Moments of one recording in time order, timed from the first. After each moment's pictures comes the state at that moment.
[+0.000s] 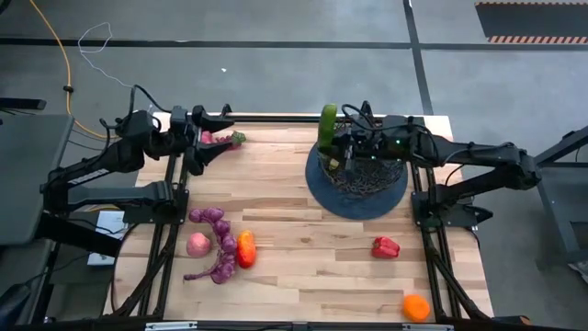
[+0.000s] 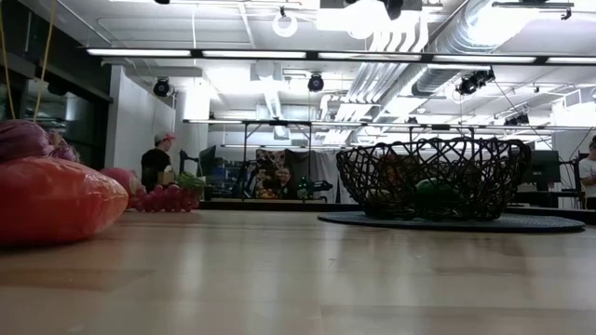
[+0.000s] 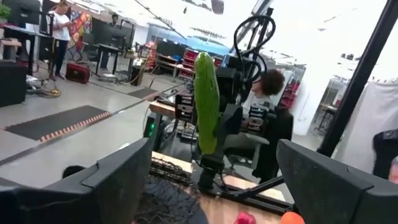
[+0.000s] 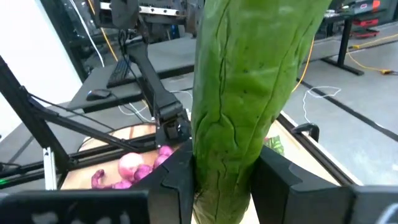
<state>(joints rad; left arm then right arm) 0.46 0.70 0.86 -0.05 0.19 -0.28 -0.14 1.16 1.10 -0.09 0.01 0.16</state>
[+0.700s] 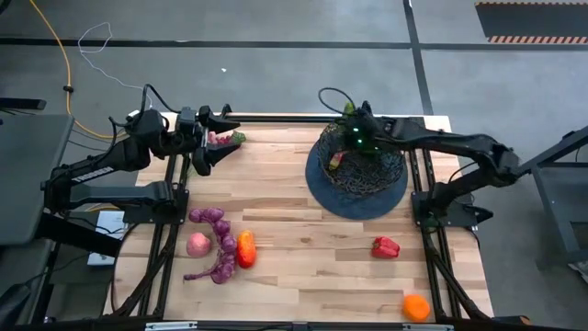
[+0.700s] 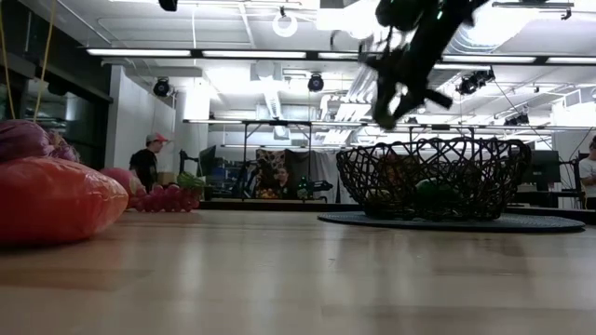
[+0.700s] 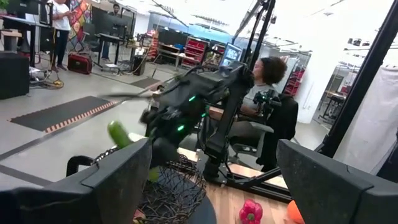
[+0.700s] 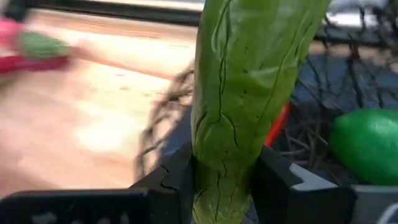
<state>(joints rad) 0.46 0.74 0.86 -0.06 0.20 -0.26 -0.42 1.41 1.10 -0.63 0.23 0.84</state>
